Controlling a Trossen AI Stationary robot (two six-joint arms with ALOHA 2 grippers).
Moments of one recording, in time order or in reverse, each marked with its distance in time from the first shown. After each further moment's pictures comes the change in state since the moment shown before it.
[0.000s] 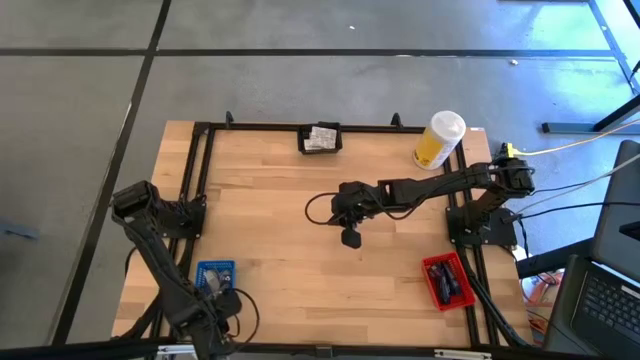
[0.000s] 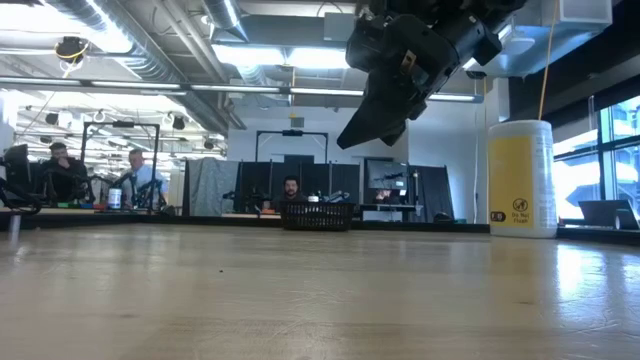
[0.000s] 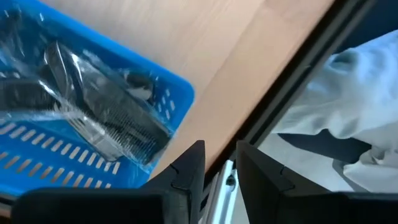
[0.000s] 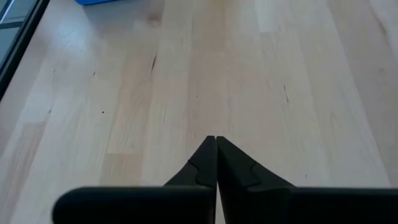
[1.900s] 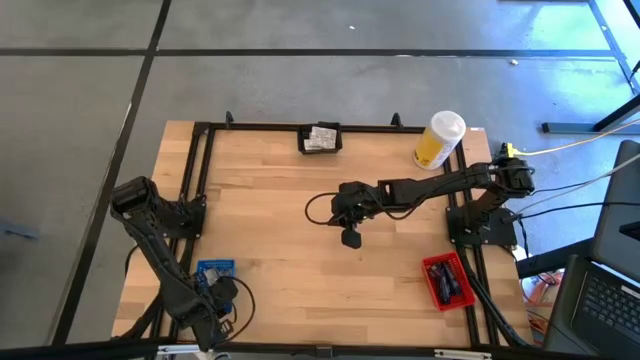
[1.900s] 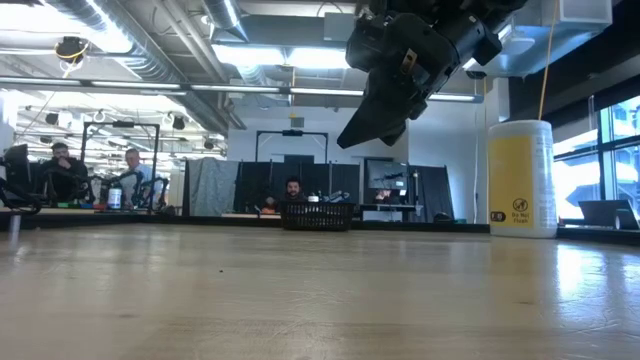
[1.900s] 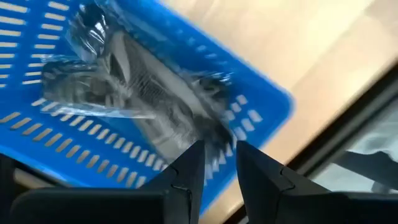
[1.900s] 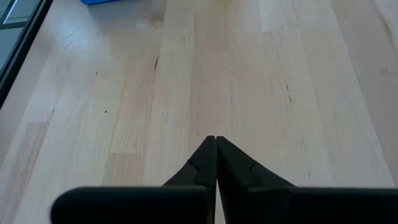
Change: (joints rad) left arm 0.005 -0.041 -0.110 -0.059 0.001 -0.057; right arm 0.000 0.000 0.000 0.000 -0.008 0.003
